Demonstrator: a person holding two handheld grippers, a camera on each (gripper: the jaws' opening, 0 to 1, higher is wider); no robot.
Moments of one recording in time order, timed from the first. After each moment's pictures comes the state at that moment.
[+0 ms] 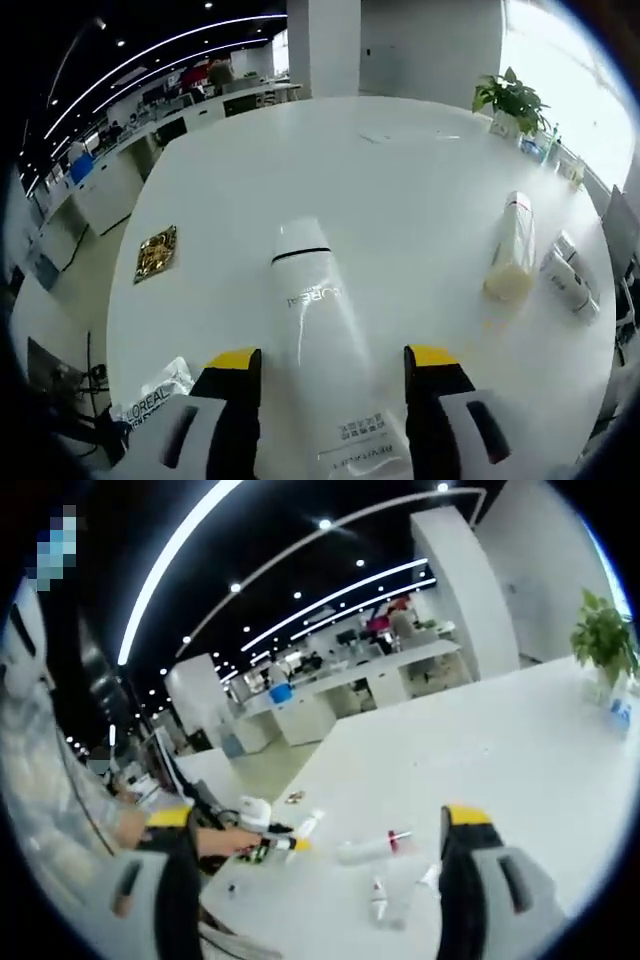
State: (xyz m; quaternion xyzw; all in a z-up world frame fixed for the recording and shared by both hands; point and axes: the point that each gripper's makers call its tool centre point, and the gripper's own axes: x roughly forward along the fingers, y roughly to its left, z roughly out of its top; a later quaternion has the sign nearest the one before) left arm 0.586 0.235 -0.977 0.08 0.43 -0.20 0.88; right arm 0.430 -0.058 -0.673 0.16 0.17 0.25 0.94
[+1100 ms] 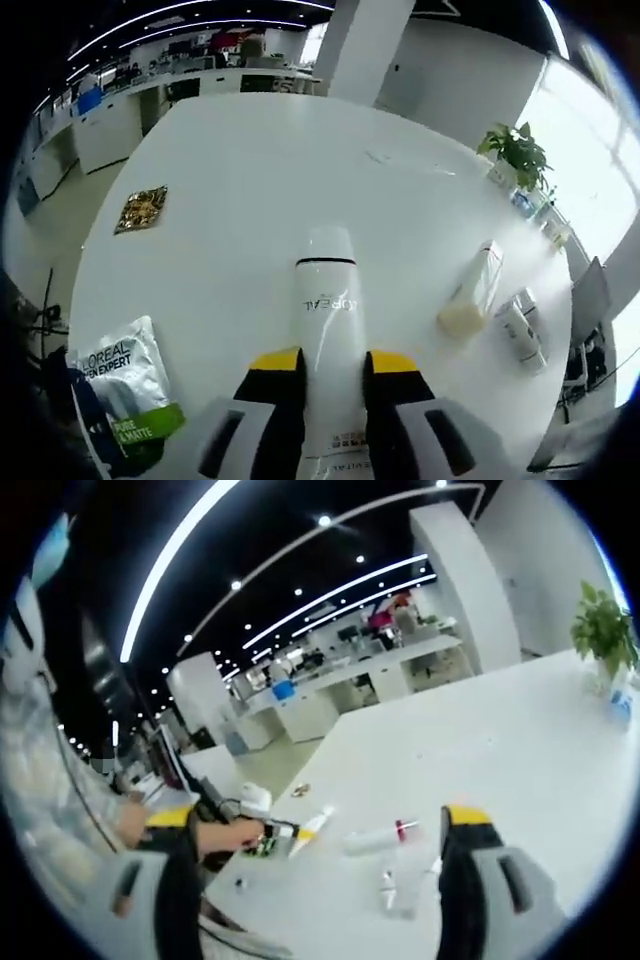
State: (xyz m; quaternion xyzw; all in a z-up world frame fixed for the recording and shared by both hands) left arm 0.574 0.211 -0.962 -0.08 0.46 -0.21 0.86; right arm 0.416 -0.048 -0.680 0.17 0.17 0.26 0.94
